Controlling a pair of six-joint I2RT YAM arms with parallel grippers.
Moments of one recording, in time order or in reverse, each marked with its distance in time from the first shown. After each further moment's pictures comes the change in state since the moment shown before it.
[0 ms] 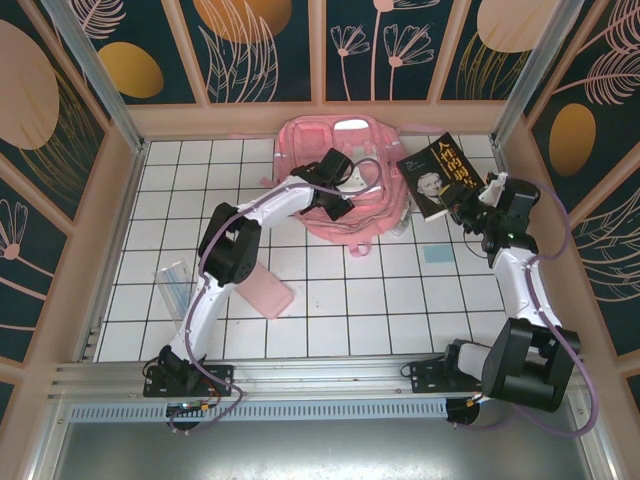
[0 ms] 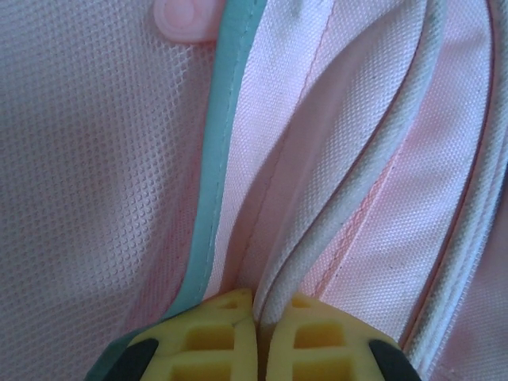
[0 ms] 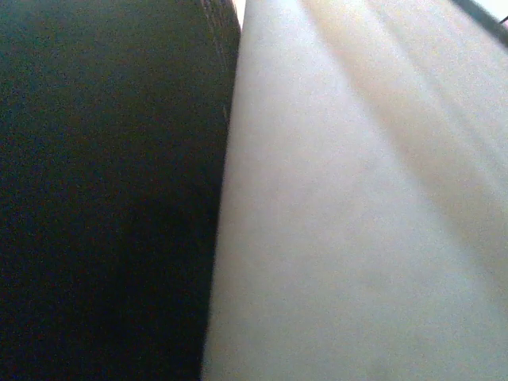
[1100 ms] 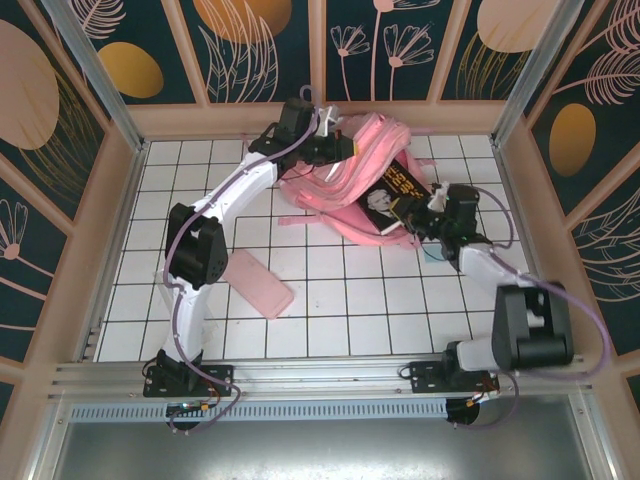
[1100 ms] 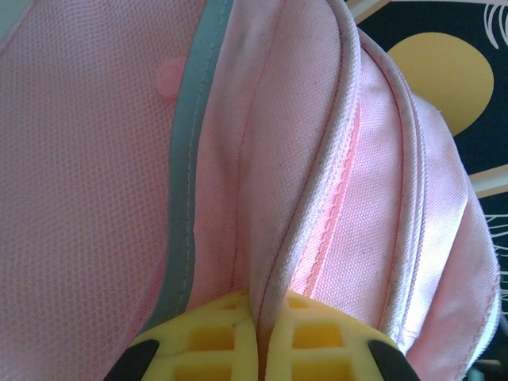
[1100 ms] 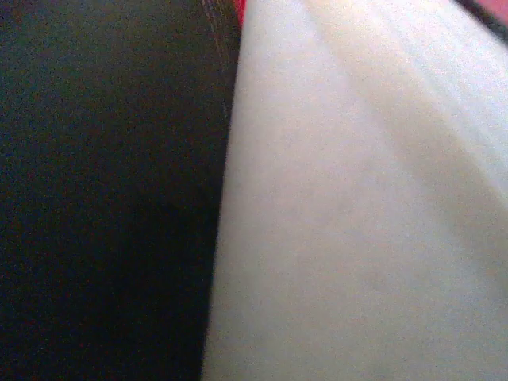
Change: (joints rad) left arm 0.126 -0.219 -0.011 0.321 0.479 -0.970; right arm 0.330 0.262 -0.096 0.377 0.053 0.197
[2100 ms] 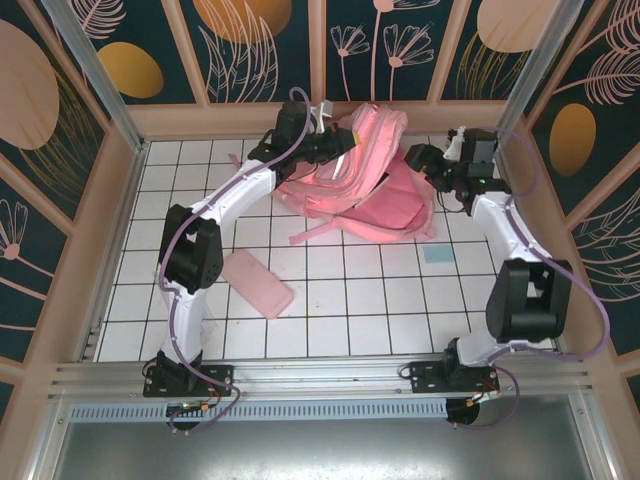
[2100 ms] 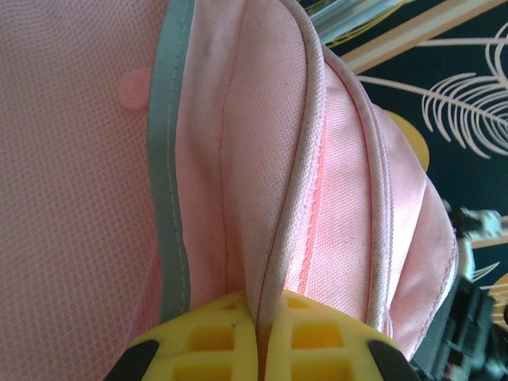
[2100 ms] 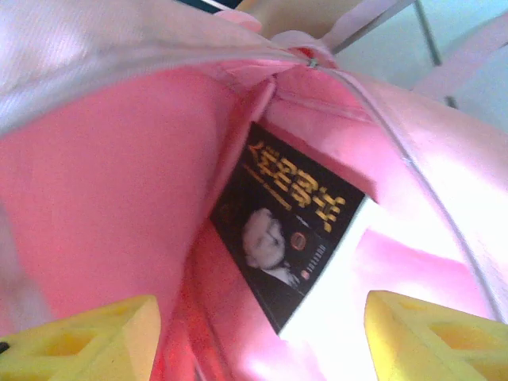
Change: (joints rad) left arm -0.005 -0.043 -0.124 0.274 -0.053 -0.258; right arm -0.083 0.075 0.511 -0.535 0.201 -0.415
